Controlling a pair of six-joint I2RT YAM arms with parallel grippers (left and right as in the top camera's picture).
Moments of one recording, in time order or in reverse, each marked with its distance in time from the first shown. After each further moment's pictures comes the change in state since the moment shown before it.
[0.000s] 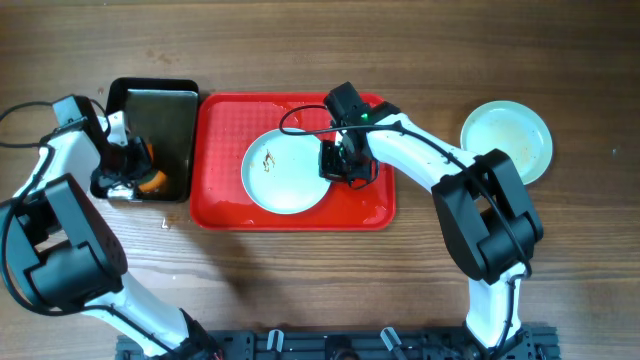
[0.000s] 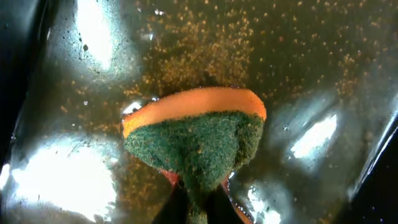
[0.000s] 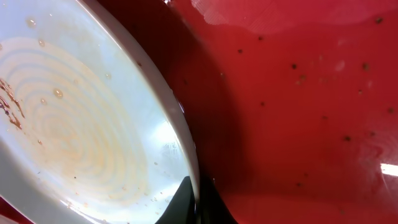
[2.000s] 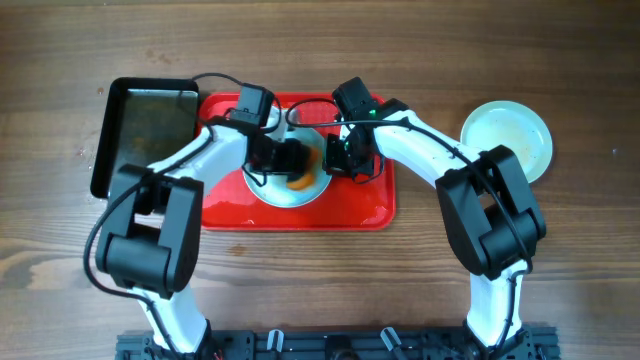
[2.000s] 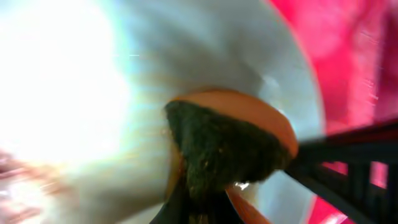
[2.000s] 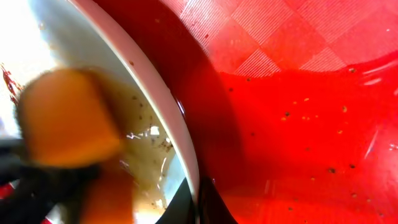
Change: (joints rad) left arm -0.700 0.007 -0.060 0.141 0.229 -0.249; right arm -0.041 0.008 -0.005 0.046 -0.057 -0.004
